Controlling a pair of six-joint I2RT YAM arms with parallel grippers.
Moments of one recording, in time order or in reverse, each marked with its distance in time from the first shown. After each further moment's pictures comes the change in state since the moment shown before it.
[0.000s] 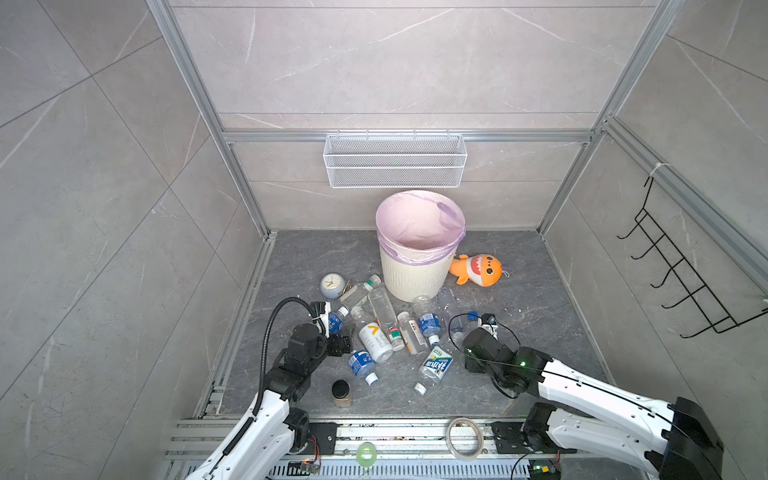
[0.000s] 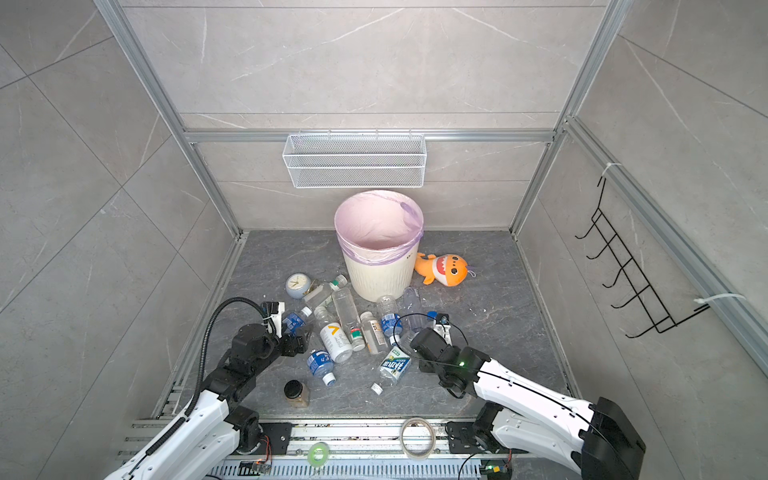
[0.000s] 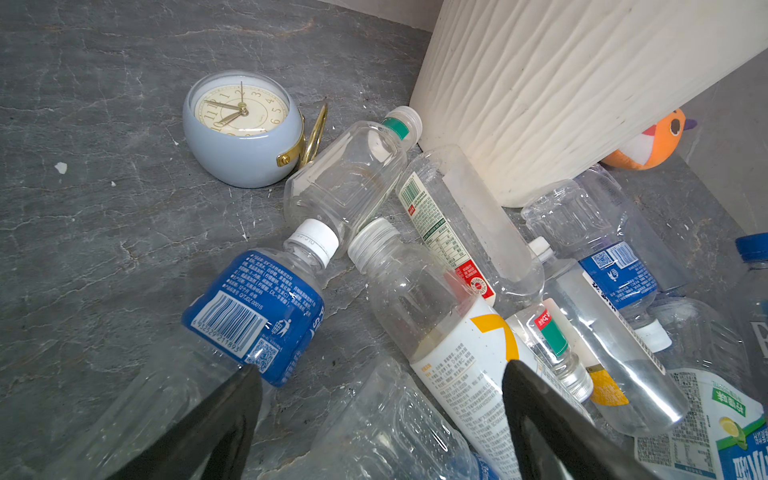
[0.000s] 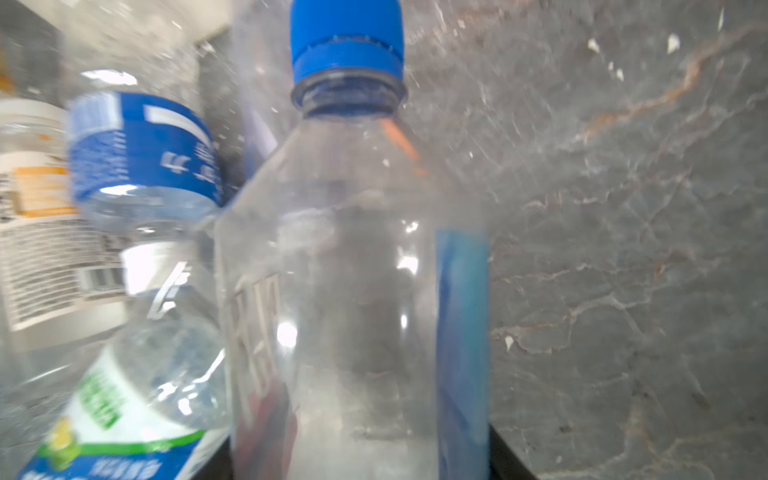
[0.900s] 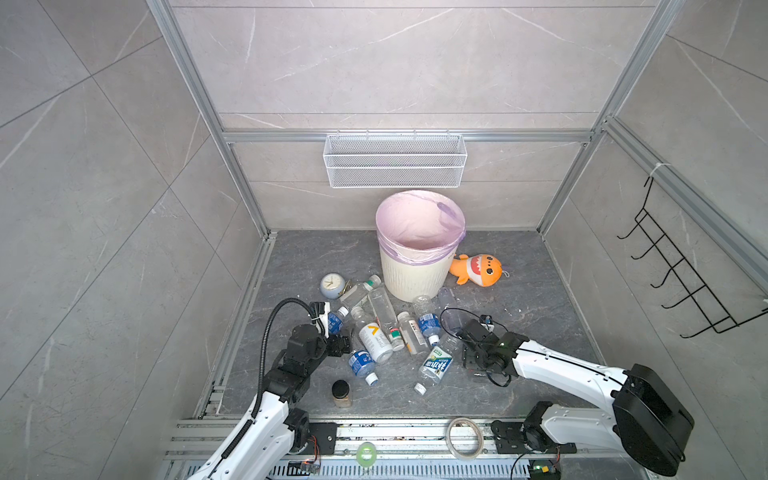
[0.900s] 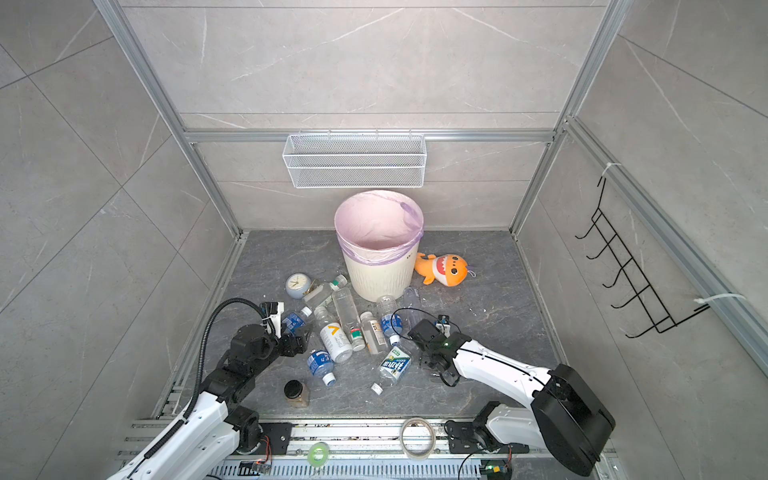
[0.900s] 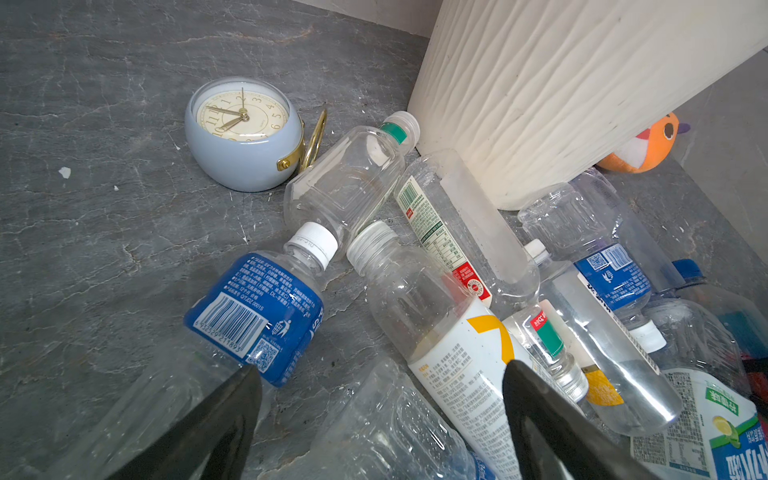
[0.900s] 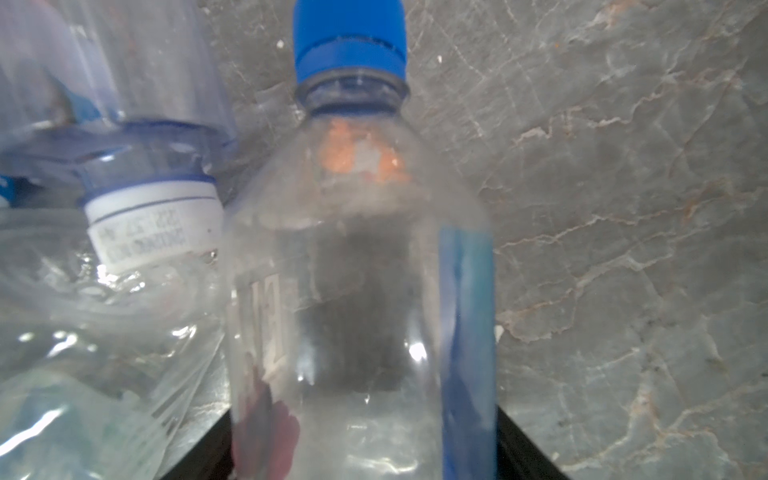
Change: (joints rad) left arm 0.000 -0.020 0.000 -0.007 0.000 0.000; right arm -0.158 0.273 0.038 -0.022 -0.130 0.020
